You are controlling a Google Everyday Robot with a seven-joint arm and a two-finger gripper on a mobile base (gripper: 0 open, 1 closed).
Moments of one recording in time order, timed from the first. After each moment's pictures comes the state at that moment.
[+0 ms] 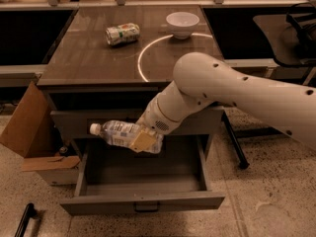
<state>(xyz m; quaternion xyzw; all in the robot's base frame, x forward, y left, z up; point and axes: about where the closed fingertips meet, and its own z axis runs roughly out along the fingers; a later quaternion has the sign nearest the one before) 0.495 0.047 0.753 -0.60 0.73 0.21 0.23</state>
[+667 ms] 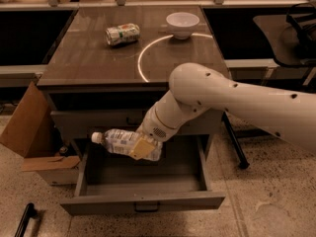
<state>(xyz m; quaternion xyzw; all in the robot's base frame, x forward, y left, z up) 0.491 0.048 0.725 -0.60 0.74 0.22 0.20</state>
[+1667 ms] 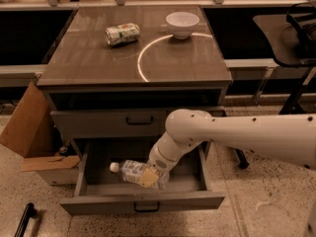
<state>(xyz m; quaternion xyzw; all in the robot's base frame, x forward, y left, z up) 0.472 0.028 0.579 -0.54 0.80 0.22 0.12</state>
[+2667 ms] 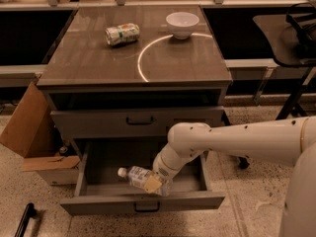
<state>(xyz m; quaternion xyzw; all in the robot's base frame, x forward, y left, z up) 0.476 0.015 0.523 -0.51 0.83 0.21 0.11</state>
